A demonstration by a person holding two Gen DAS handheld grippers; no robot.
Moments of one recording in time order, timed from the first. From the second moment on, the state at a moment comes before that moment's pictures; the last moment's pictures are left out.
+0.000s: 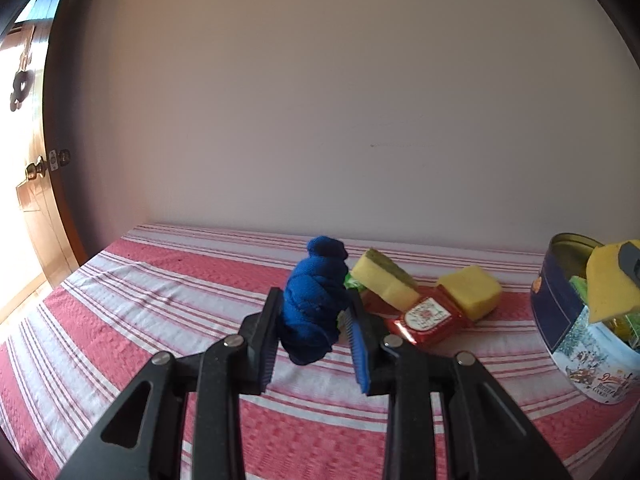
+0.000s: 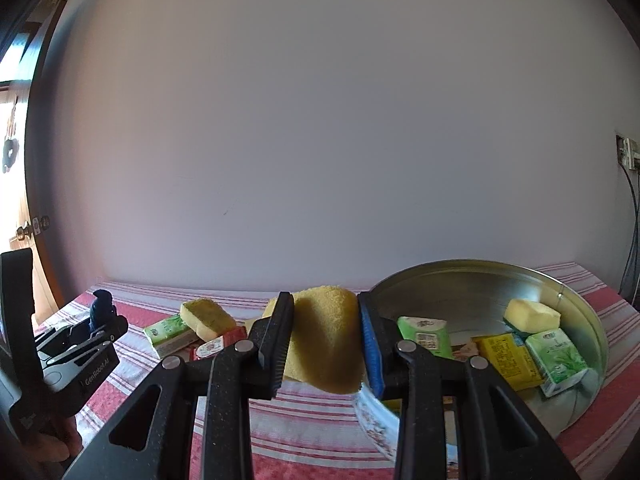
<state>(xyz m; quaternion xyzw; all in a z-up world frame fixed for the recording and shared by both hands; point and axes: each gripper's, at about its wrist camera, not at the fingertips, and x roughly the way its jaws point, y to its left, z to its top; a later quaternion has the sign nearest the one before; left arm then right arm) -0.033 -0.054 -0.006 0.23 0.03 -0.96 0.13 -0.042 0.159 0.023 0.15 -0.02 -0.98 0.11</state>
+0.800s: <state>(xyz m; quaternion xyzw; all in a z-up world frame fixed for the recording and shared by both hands) -0.026 0.036 0.002 0.23 0.01 -0.97 0.08 -0.030 0.241 0.044 0.12 -0.05 -0.99 0.07</state>
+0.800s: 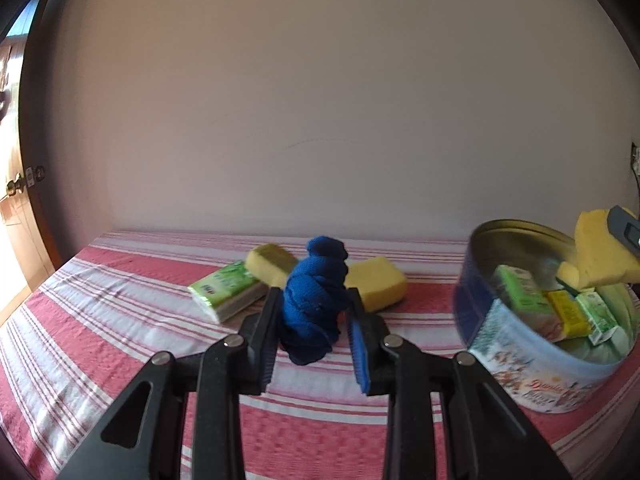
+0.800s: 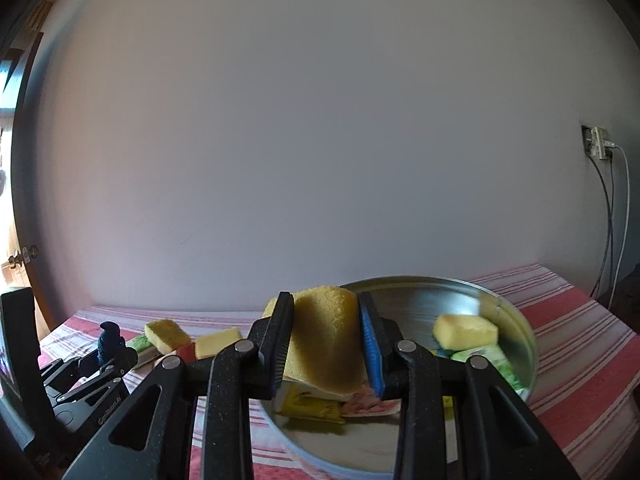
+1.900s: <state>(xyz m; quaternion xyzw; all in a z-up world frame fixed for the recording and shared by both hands) -0.064 0.179 0.023 0.22 -0.01 -0.97 -0.03 -0.058 0.337 0.052 0.13 -0.05 -0.99 -0.02</state>
